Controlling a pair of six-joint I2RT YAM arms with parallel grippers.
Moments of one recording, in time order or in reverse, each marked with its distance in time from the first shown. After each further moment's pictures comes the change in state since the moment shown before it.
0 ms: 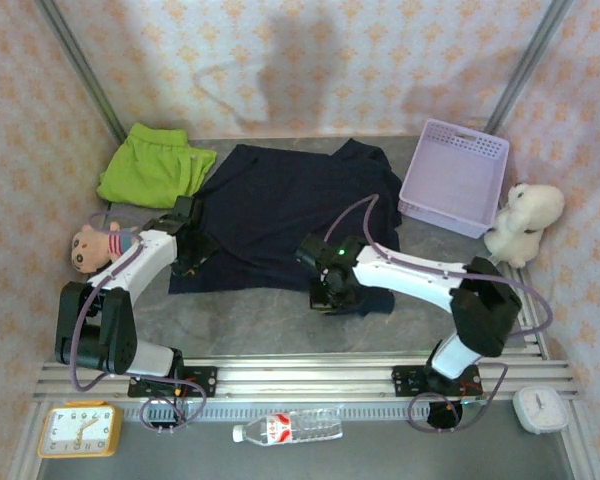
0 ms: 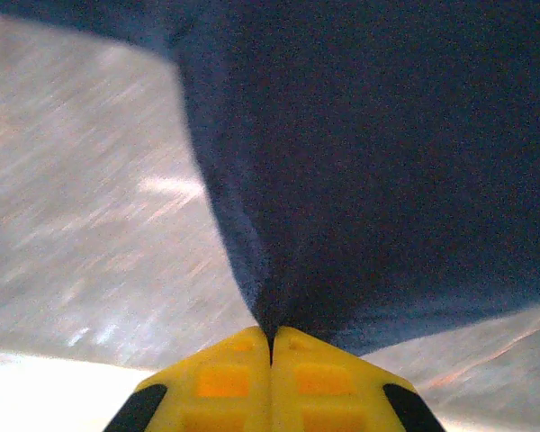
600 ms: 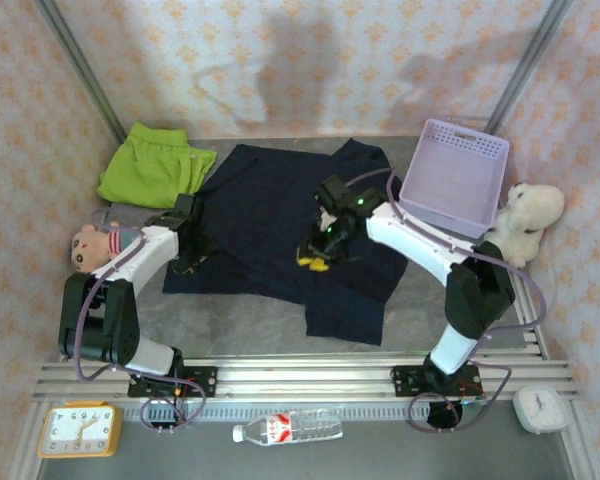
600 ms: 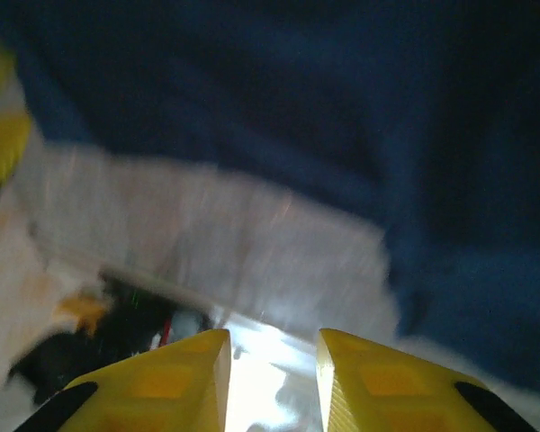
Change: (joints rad) left arm 0.006 0.056 0.031 0.001 -0.003 0.046; right arm -0.312 0.124 0.276 0.033 -0.242 -0.084
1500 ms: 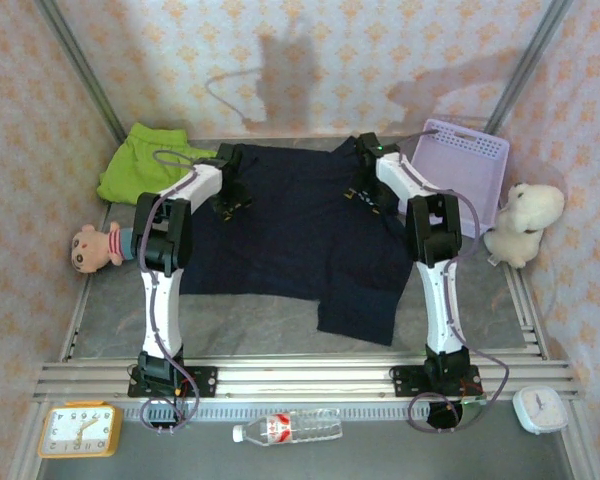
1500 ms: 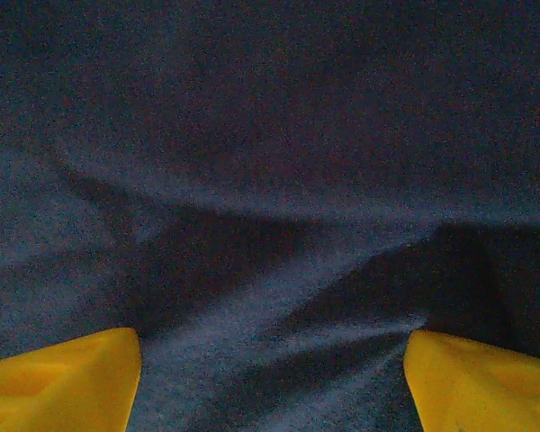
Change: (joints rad) left arm -0.053 0.767 0.842 -0.050 0.056 0.107; right arm -0.389 0.703 0.677 -0.063 0.433 -0.056
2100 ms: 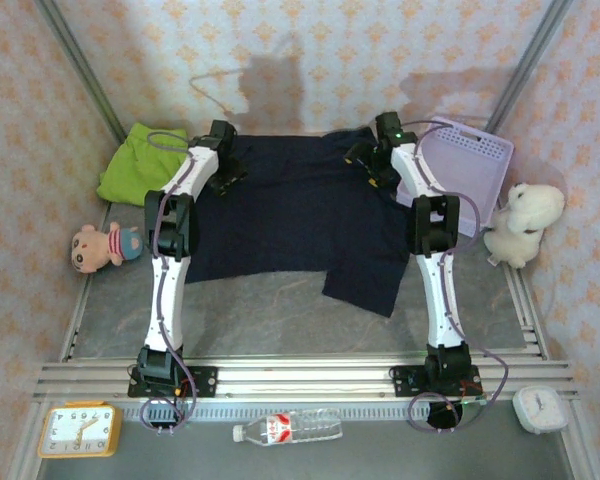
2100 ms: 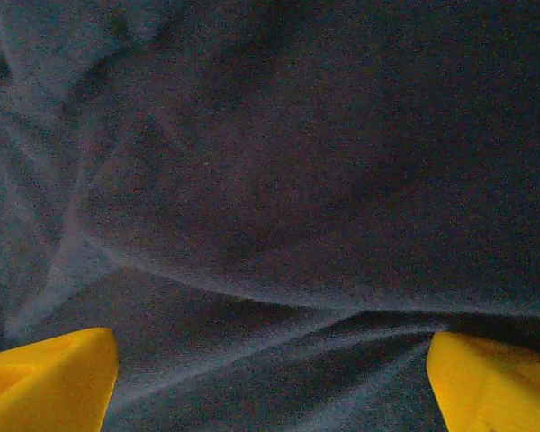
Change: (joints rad) left arm 0.072 0.294 0.516 -0.136 -0.003 -0.003; right arm -0.109 0.238 0.409 0.094 -0.282 -0.014
